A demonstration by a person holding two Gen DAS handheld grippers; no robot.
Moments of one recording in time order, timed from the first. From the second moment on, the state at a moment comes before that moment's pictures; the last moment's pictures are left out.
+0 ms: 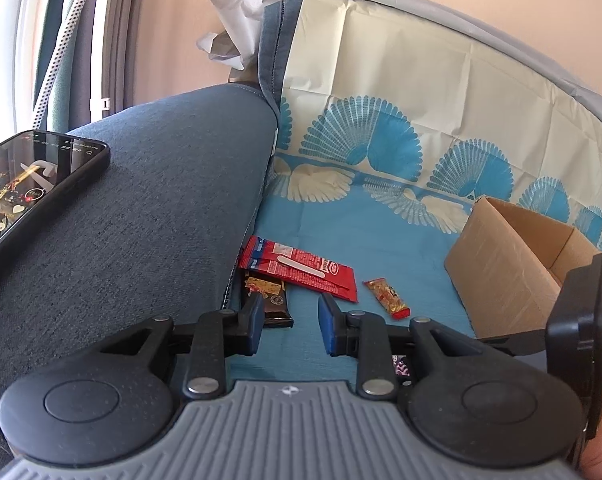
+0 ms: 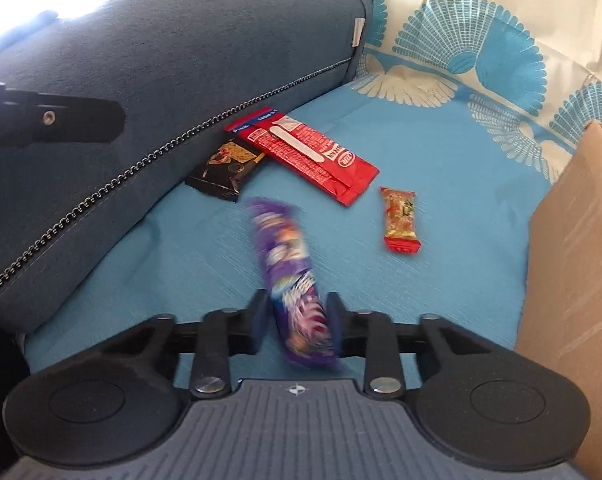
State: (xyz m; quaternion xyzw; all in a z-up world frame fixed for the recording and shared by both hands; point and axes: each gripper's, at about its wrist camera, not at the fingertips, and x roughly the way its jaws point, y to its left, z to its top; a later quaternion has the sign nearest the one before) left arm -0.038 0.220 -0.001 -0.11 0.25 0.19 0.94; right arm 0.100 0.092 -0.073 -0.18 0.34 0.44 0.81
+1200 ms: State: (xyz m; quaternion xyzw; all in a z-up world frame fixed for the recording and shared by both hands) left arm 0.051 0.221 -0.034 -0.06 0.33 0.26 0.91; right arm 0.061 0.023 -0.082 -0.11 0.39 0.39 0.83
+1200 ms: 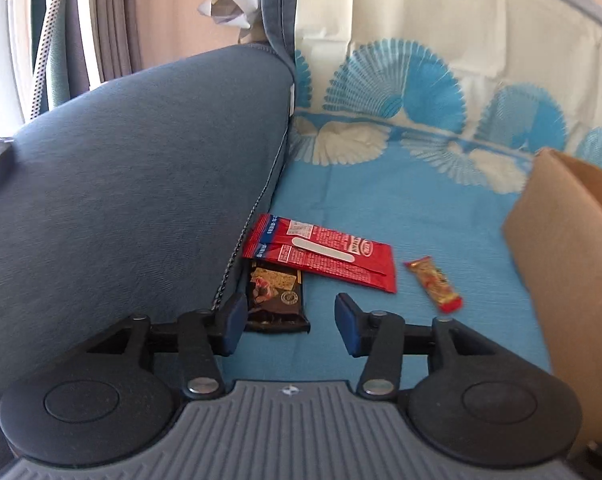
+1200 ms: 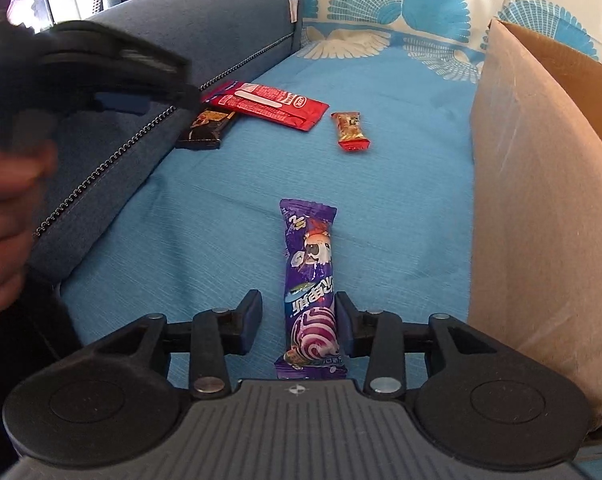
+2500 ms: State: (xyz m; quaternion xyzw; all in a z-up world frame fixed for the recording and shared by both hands) left arm -0.002 0.222 -0.048 -0.22 0.49 0.15 0.83; right arm 0.054 0.000 -0.074 -0.08 0.39 0.41 0.82
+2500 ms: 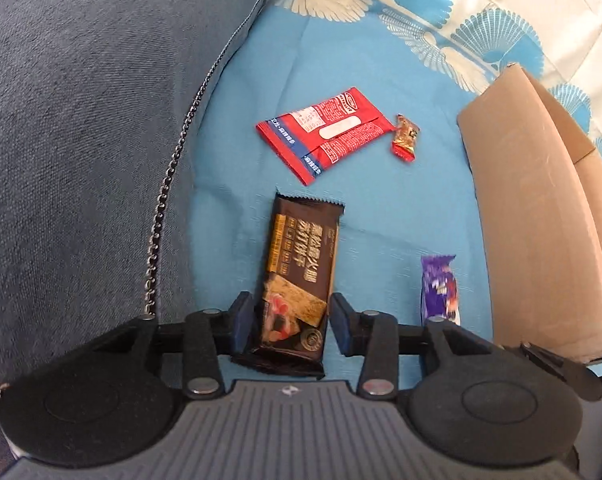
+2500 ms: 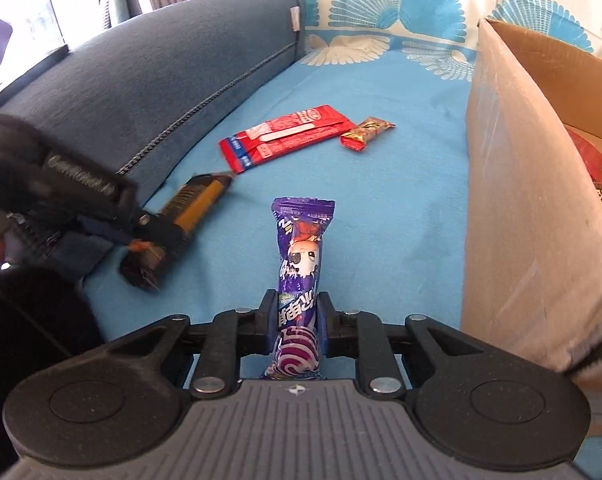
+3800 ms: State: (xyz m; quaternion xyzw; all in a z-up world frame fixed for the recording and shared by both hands) left arm 0.011 0.195 -0.054 -0.14 0.50 0.17 0.84; right arm 0.044 0.007 -0.082 -0.12 0.36 0.40 0.84
